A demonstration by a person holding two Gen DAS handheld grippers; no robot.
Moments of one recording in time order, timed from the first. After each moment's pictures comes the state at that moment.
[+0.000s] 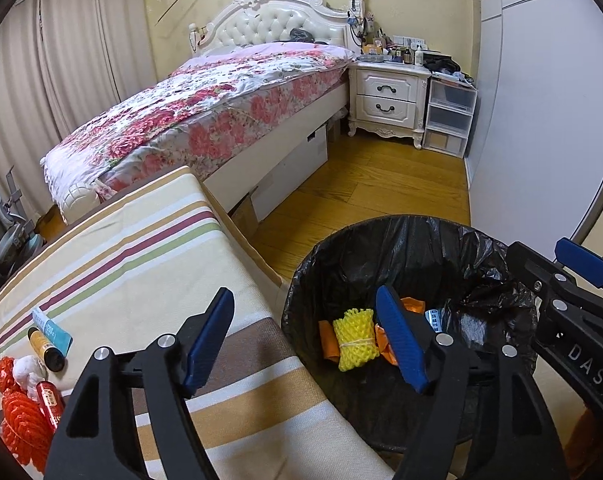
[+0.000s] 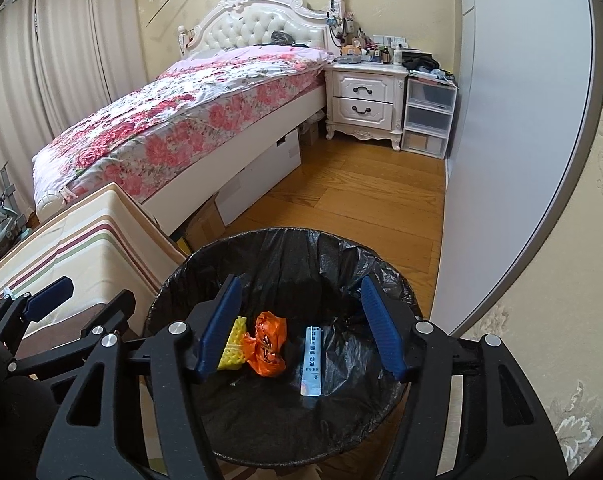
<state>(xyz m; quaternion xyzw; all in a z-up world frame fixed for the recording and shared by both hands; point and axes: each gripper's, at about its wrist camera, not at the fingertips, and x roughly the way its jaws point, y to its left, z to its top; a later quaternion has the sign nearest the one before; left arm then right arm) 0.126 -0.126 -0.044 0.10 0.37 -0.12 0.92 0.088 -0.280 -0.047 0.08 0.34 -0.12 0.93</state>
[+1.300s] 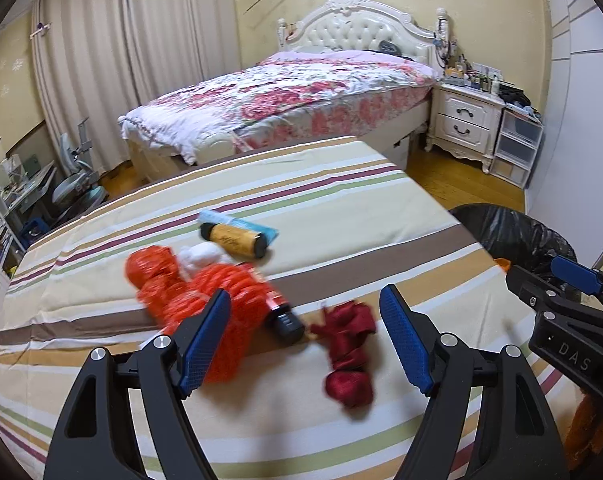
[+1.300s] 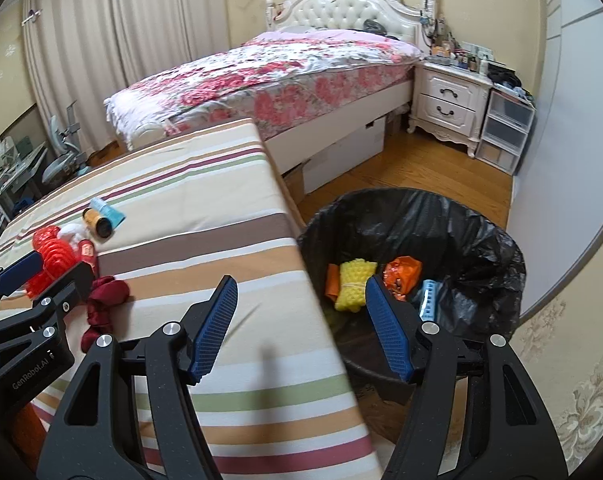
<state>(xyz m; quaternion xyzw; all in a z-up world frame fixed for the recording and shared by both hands) 0.039 0.038 -0.025 0.05 0.36 0.01 0.93 0.046 -0.139 -0.047 0.03 0.38 0.03 0.93</state>
